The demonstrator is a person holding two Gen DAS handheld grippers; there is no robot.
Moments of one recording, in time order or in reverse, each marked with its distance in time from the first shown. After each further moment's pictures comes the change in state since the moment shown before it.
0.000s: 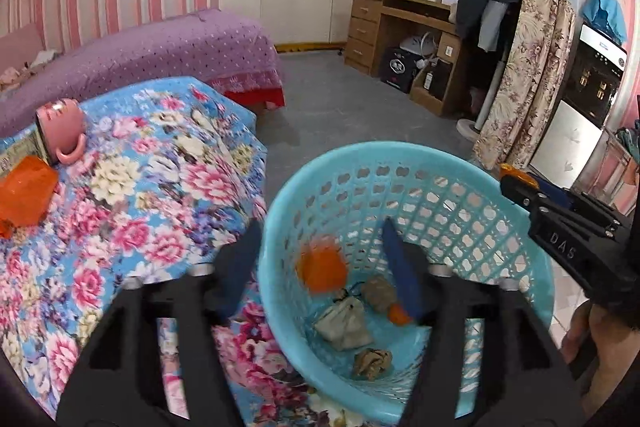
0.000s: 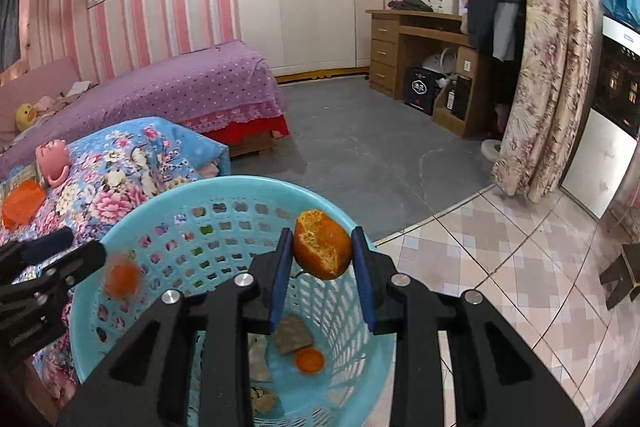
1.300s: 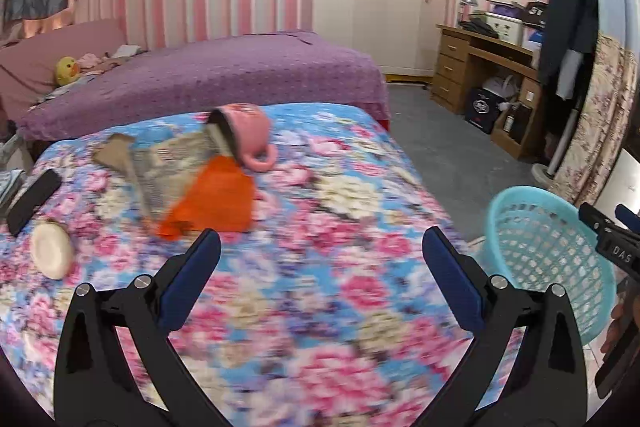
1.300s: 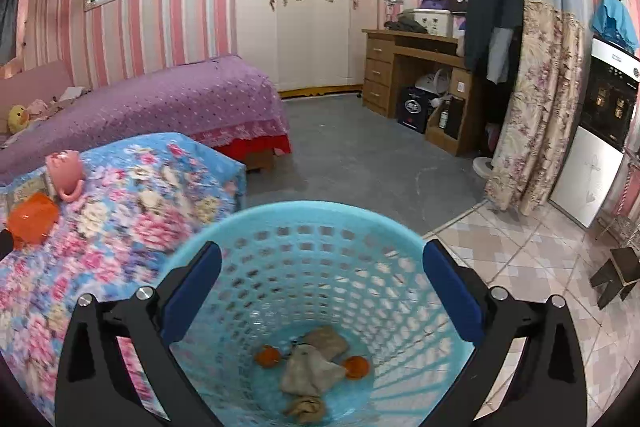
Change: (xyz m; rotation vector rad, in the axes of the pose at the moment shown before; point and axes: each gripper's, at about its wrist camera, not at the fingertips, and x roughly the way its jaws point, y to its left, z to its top) left arm -0.090 0.177 -0.008 -0.132 -0.087 0.271; right arm -0.030 0.086 0.010 -0.014 -0.066 -0.043
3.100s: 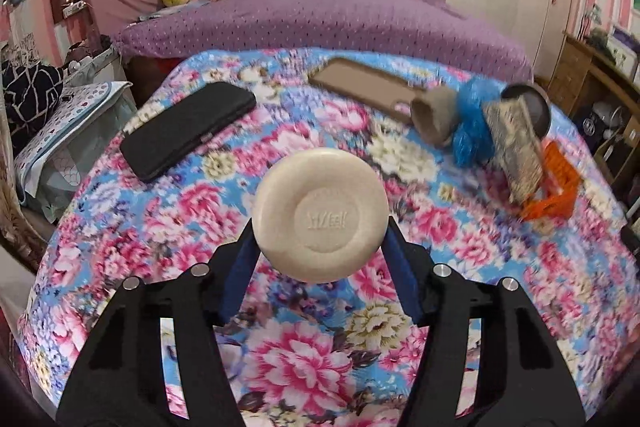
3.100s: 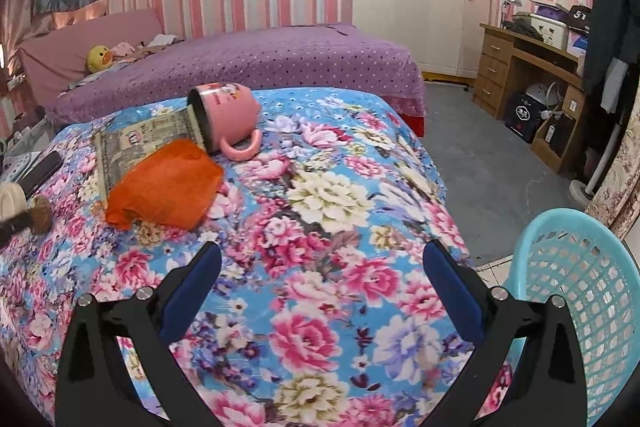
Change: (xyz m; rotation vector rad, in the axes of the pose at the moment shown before) left arm 0.006 0.264 -0.025 -0.235 0.159 0.296; right arm 0.016 0.237 -0.023 -0.197 0.102 0.281
